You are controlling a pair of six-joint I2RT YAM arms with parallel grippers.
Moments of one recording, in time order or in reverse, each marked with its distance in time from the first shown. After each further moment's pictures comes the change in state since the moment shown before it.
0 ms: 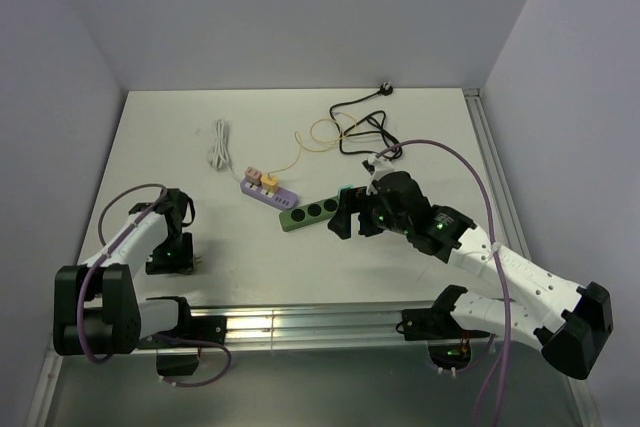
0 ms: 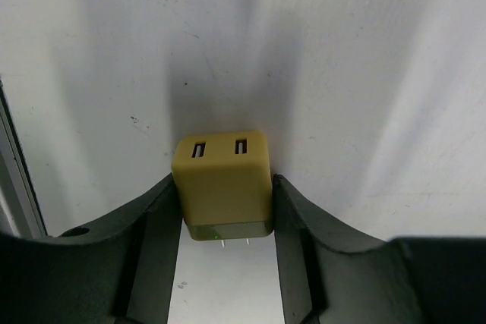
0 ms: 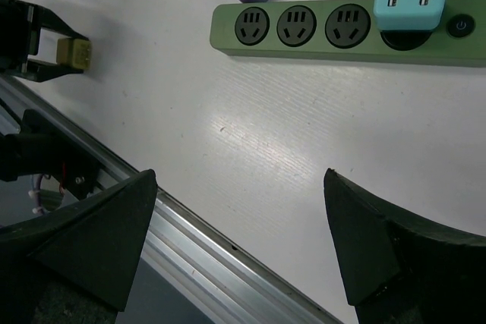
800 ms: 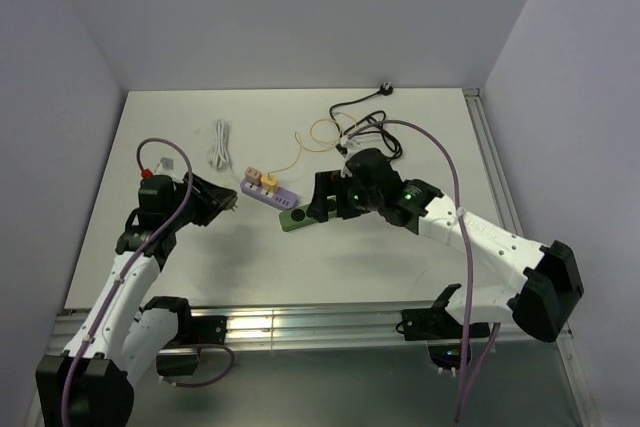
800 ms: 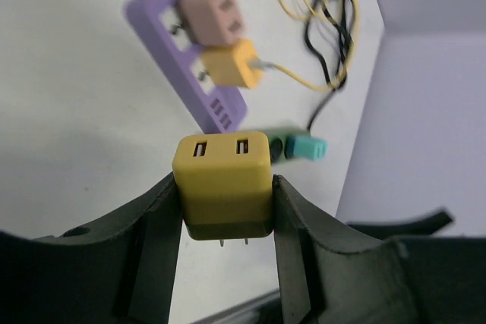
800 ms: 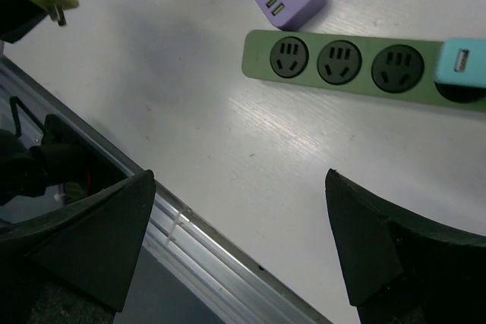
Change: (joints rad) left arm -0.085 -0.412 -0.055 0.673 0.544 0.769; right arm 0.000 0.256 0.173 0.016 -0.060 0.007
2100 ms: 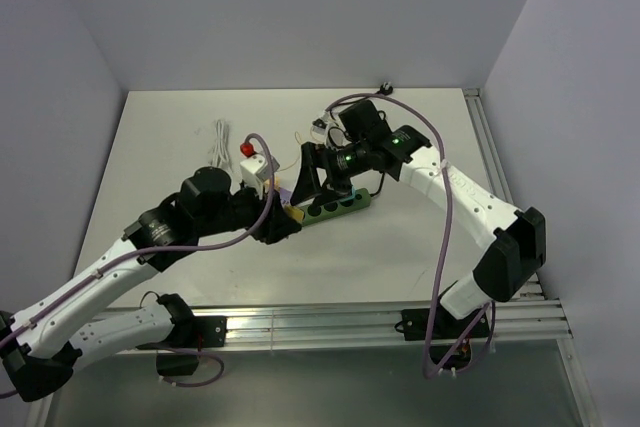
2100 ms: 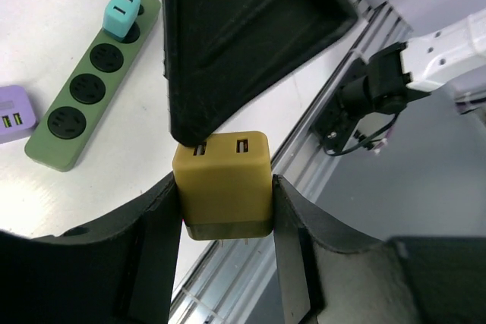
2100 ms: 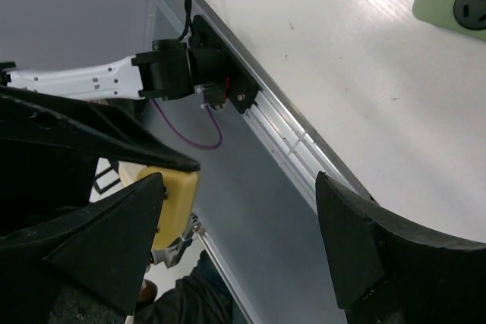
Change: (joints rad) left arm -0.743 0.070 0.421 -0.197 -0.002 0.614; right arm -0.121 0.311 0.492 -0.364 -0.603 -0.003
